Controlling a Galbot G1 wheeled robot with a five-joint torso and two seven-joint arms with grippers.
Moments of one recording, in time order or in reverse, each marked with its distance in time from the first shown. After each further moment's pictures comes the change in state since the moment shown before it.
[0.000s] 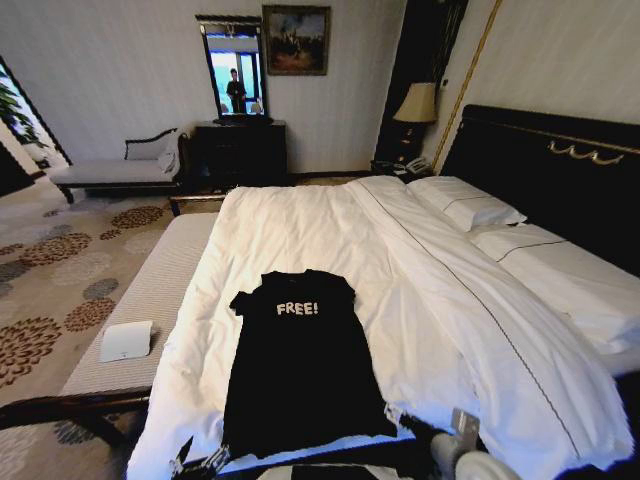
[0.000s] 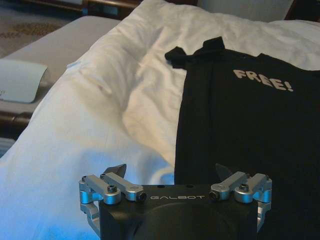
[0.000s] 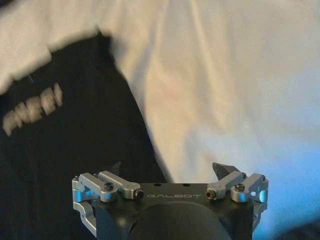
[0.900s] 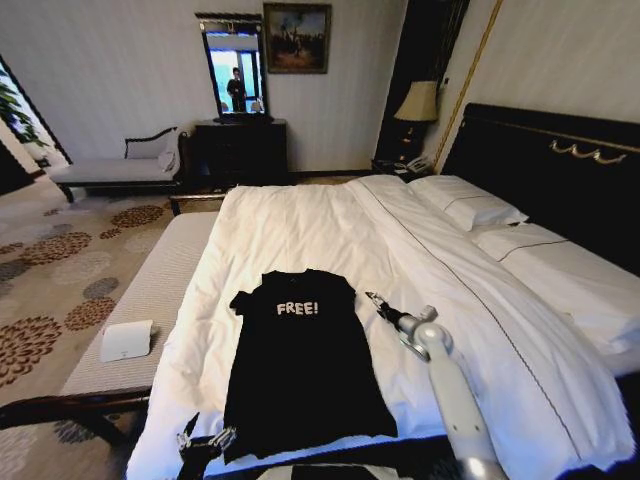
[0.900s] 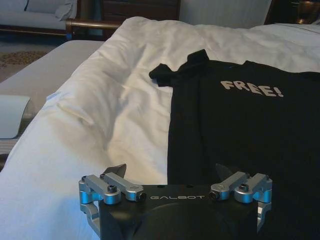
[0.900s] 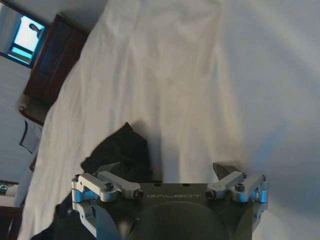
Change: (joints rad) left arm -0.098 0.015 0.011 0.005 0.085 0.051 -0.007; right arm 0.896 0.007 -0.141 -0.883 0.280 0.072 -0.066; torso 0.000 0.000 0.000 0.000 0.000
